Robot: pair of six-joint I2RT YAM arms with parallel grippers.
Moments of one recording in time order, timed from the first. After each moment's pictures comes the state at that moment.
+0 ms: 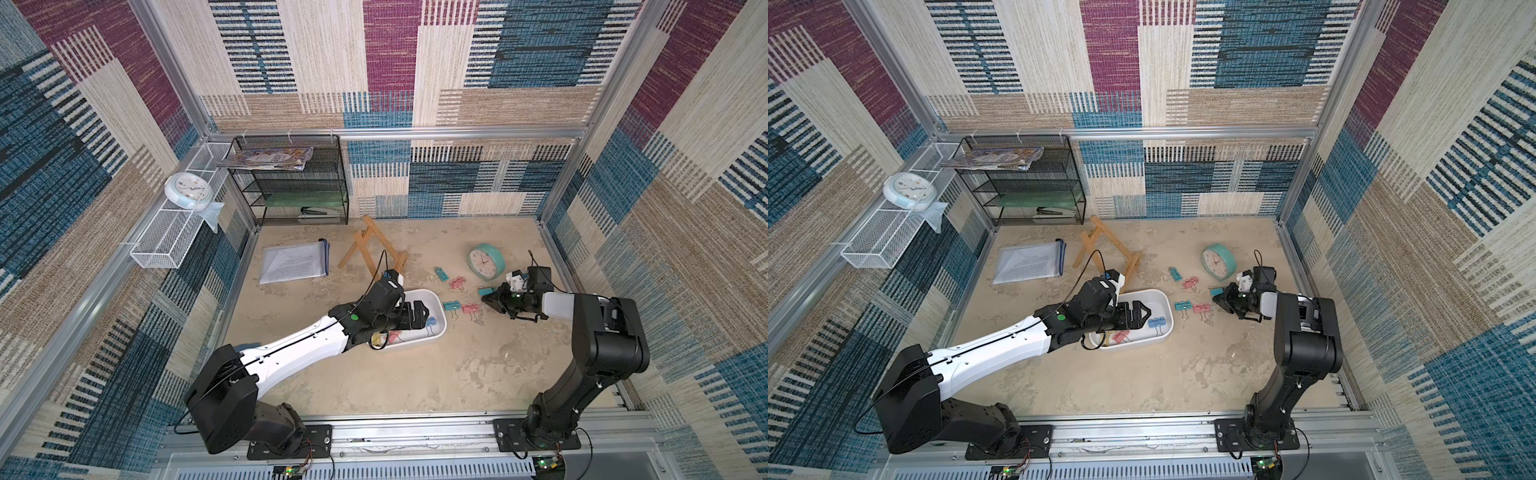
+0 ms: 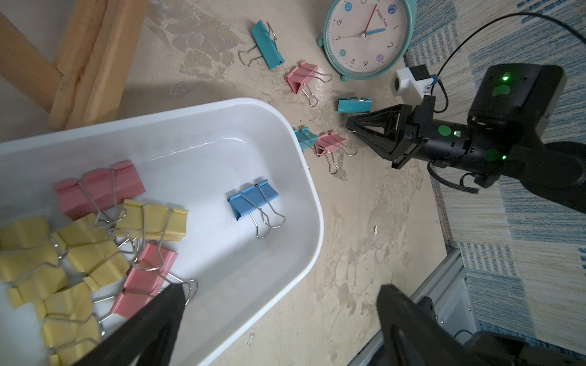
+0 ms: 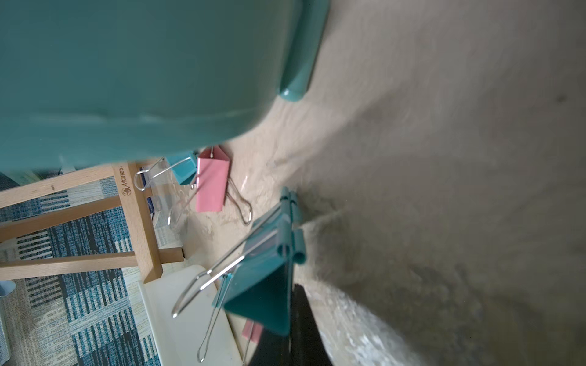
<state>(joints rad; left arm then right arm) -0.81 1.42 0.97 -0.27 0.08 -0.76 -0.13 1.75 0.80 -0.06 -0.69 0.59</state>
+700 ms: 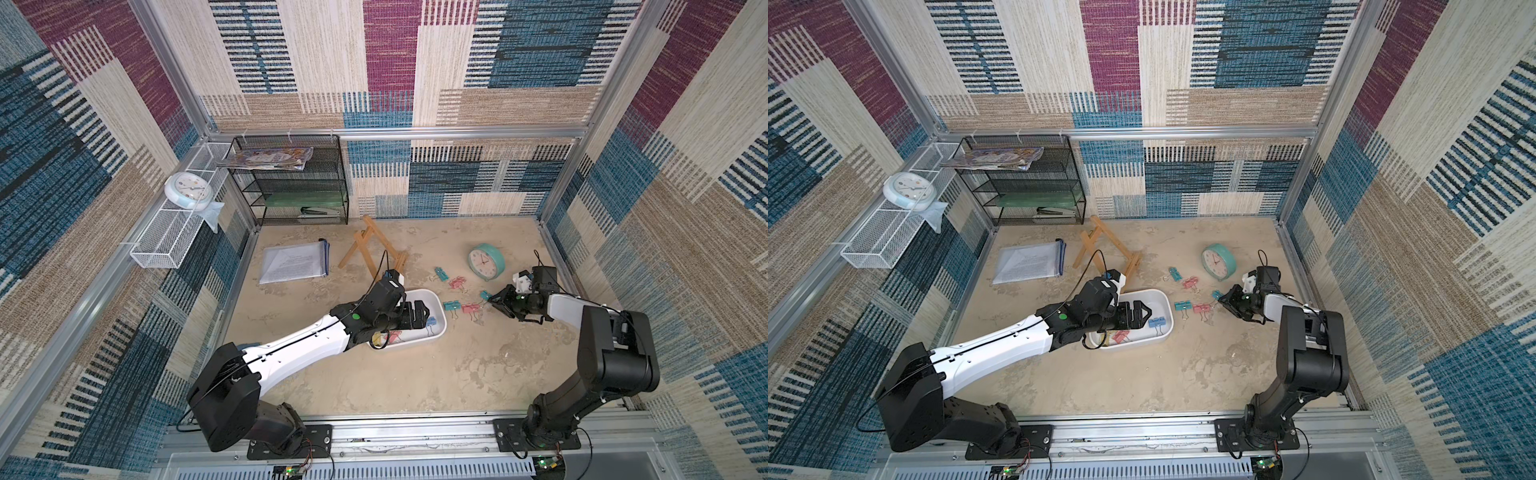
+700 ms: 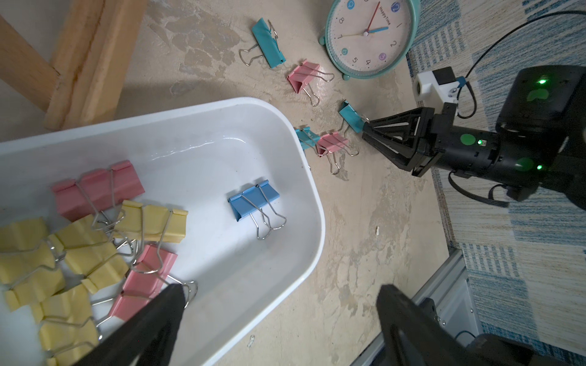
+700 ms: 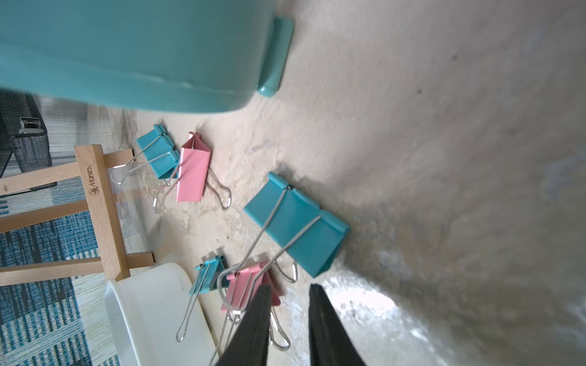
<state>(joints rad) -0.81 1.44 0.98 -0.27 0.08 -0.76 -0.15 1.61 0.78 -0.21 -0.55 0.51</state>
